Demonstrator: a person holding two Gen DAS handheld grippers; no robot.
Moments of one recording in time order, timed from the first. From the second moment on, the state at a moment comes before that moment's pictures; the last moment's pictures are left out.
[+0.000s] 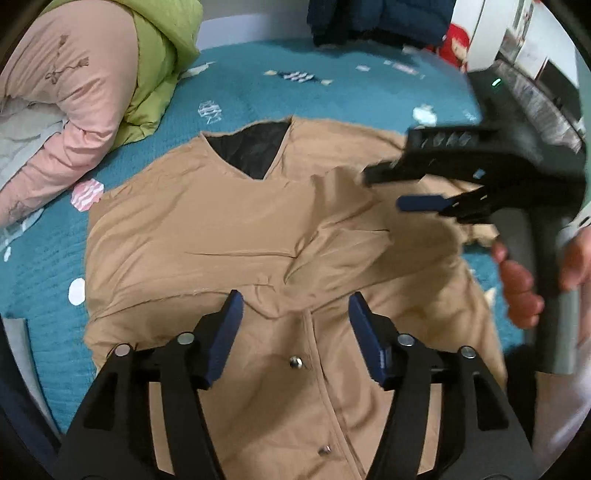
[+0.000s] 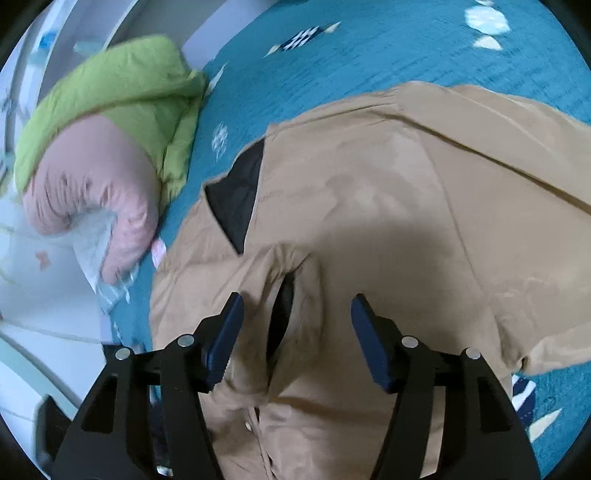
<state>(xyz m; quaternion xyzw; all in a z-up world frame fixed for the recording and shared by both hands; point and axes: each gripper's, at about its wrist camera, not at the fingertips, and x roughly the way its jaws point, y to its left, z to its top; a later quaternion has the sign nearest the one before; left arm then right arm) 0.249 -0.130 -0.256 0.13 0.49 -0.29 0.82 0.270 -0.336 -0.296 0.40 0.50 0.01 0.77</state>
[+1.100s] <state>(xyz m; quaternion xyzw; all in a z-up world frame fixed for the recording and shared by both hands) 0.321 -0.008 -0.283 0.08 0.54 -0.04 0.84 0.263 -0.307 -0.263 0.21 0.51 -0.09 0.83</state>
